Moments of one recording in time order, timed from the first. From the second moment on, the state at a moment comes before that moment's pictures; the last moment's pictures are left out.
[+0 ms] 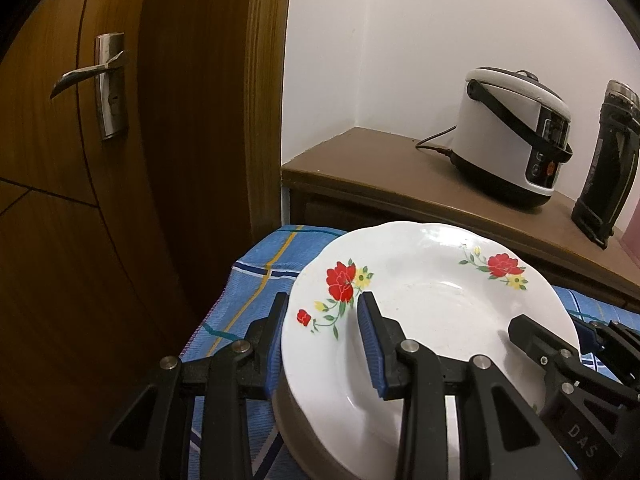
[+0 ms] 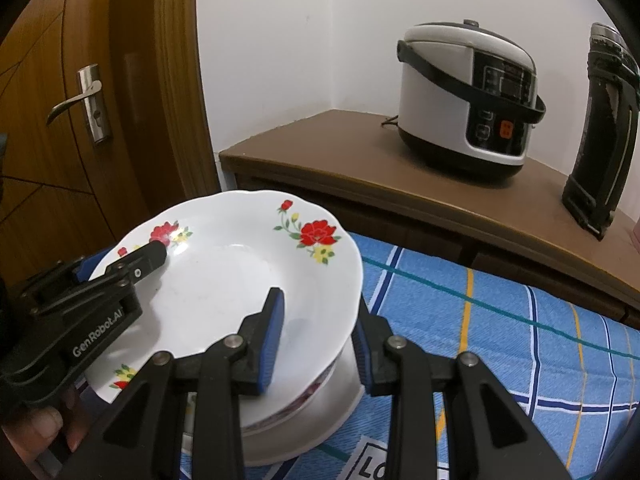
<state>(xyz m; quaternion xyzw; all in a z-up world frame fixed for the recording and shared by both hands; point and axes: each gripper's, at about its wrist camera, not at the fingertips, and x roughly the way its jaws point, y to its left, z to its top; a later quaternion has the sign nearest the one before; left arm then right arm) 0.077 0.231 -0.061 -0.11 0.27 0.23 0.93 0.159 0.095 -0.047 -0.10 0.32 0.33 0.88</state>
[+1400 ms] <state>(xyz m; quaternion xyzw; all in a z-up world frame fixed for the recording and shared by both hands) 0.082 0.238 -0.071 -0.12 0.29 0.22 0.92 0.167 0.103 -0.052 -0.12 0.34 0.32 0.88</state>
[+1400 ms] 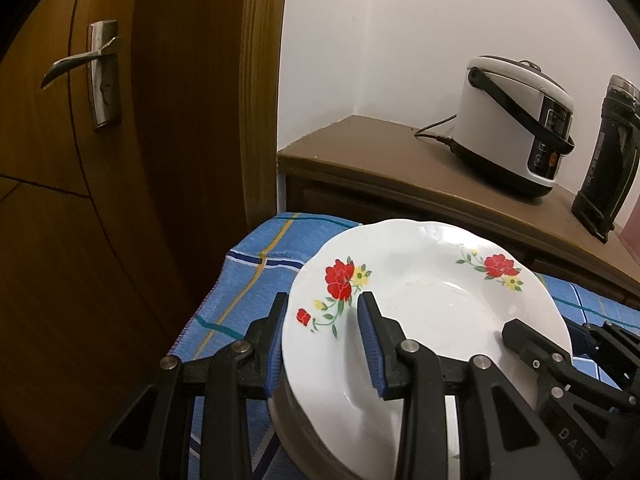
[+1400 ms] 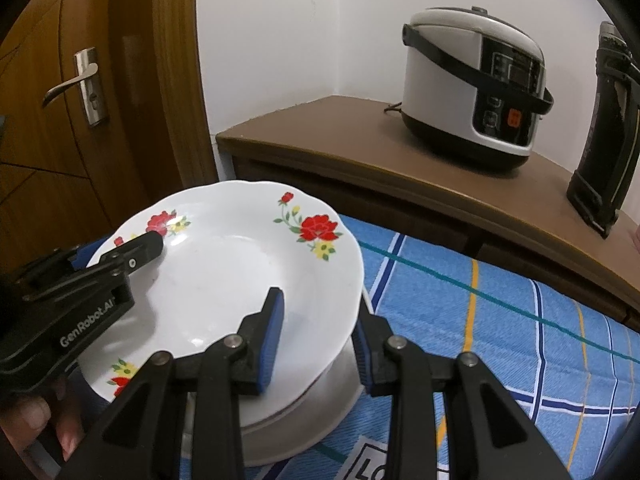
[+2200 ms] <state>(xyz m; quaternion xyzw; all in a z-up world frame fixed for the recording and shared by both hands) 0.077 0.237 -0.070 -0.13 0.29 0.21 0.93 0.165 0.103 -0.057 -0.13 0.34 0.33 0.87</state>
